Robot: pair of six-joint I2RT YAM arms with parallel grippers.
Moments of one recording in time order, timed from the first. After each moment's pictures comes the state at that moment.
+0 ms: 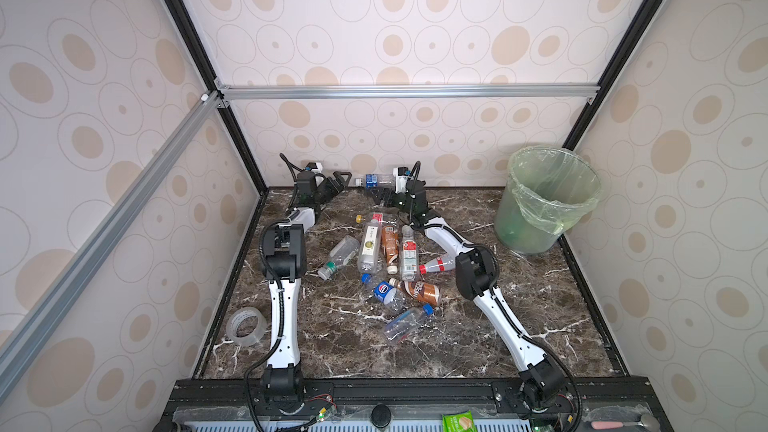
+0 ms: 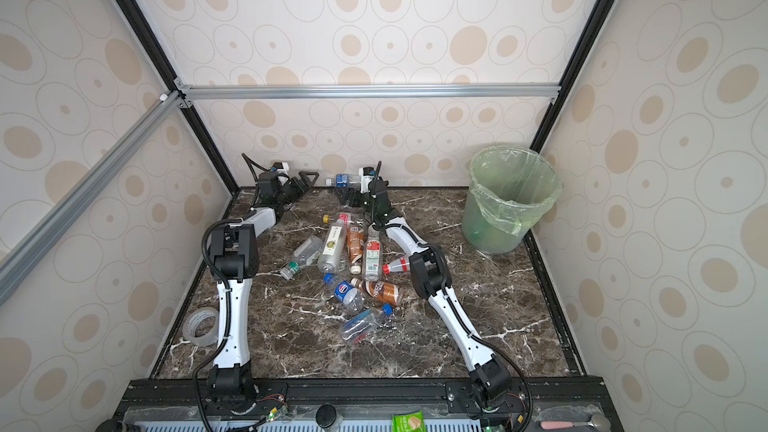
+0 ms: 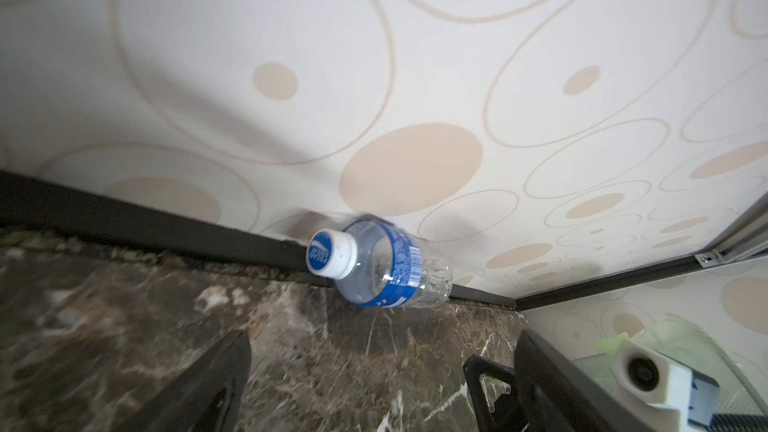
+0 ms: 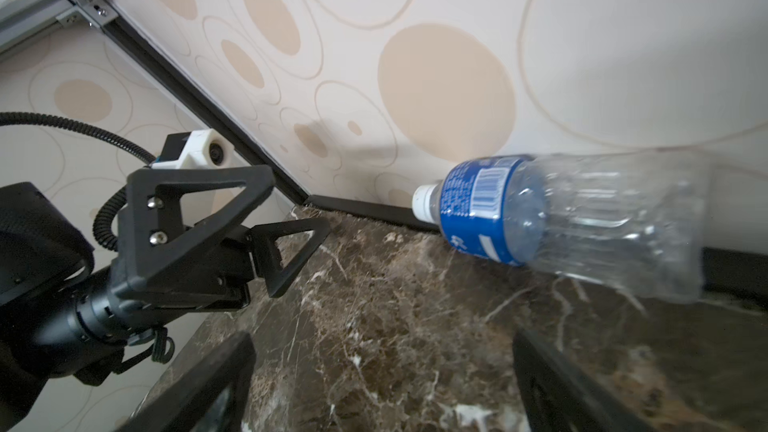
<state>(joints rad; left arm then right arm) 0.02 2.56 2.02 0.30 0.58 -0.77 0.47 2.97 2.71 0.15 -0.37 0.59</state>
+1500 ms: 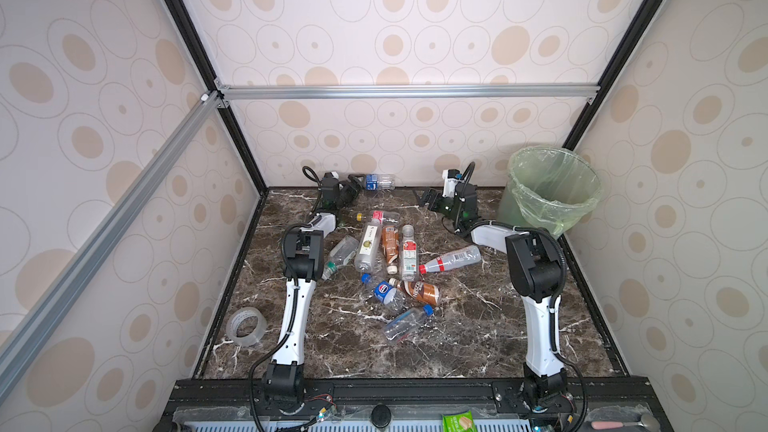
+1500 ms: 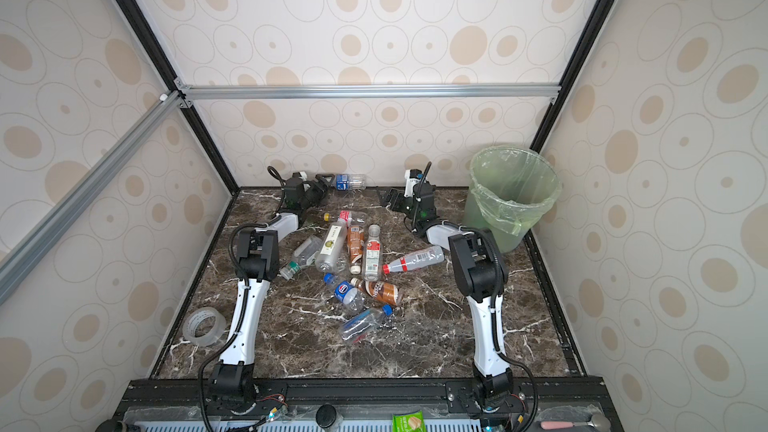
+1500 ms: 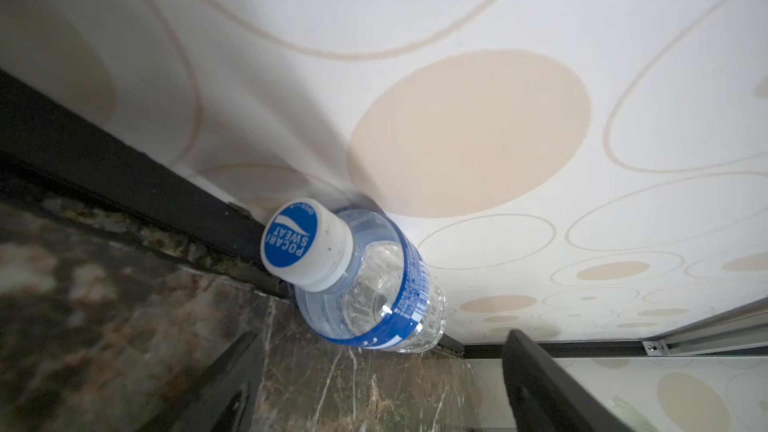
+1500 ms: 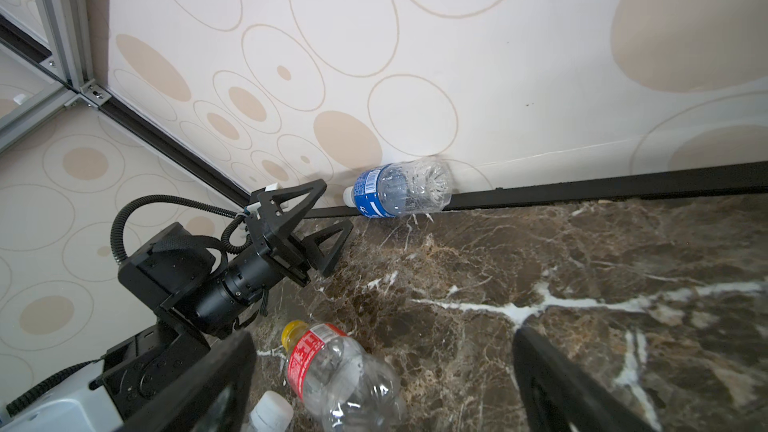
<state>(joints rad) -0.09 2.78 2.21 0.38 0.43 -1.19 0.31 2.19 1.48 0.51 -0.34 0.59</state>
